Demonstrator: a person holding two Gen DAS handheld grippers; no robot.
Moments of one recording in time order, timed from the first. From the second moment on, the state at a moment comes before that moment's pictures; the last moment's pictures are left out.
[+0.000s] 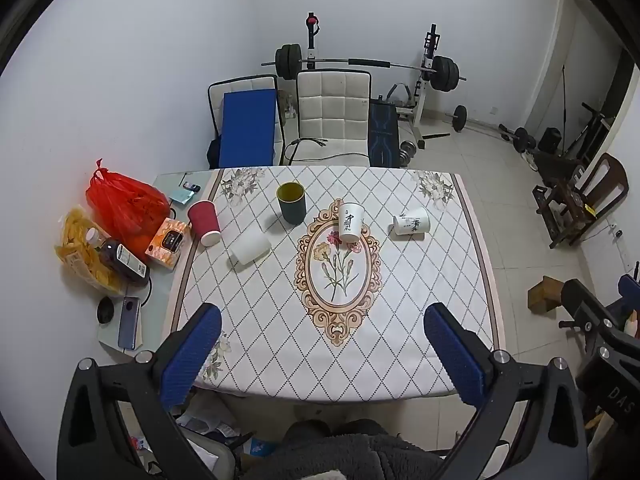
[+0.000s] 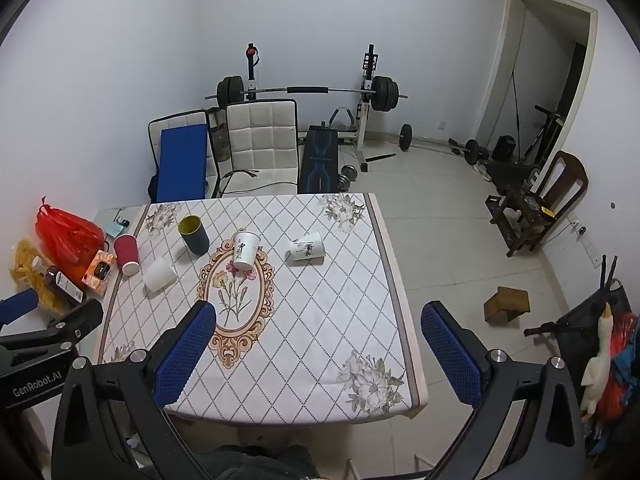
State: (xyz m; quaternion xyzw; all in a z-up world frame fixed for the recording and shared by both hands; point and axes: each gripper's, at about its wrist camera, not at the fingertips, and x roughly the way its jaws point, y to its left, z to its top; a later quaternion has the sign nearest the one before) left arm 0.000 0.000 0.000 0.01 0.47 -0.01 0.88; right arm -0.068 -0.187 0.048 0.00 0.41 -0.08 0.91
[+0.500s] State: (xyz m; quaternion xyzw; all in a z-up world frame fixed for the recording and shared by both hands) left arm -0.001 0.000 0.007 0.01 0.47 -0.01 0.88; right arm -0.065 -0.177 0.054 0.01 0.41 -0.08 0.91
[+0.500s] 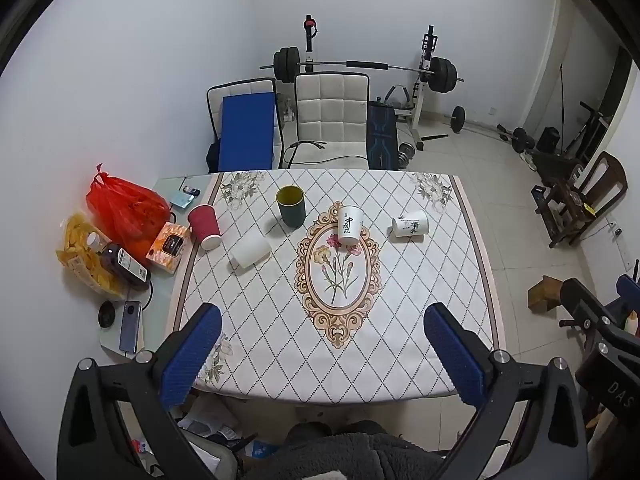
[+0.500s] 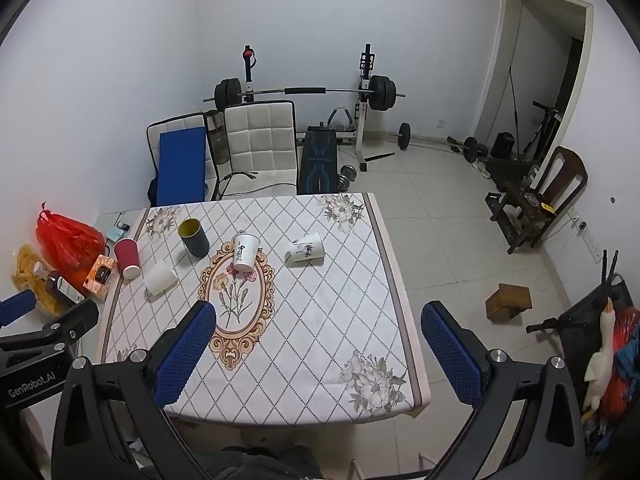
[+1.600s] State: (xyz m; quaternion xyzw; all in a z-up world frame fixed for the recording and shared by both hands) left arm 0.005 -0.001 0.011 0.01 0.47 -0.01 0.88; right arm -0.066 -0.185 0.060 0.02 0.40 -0.08 0.91
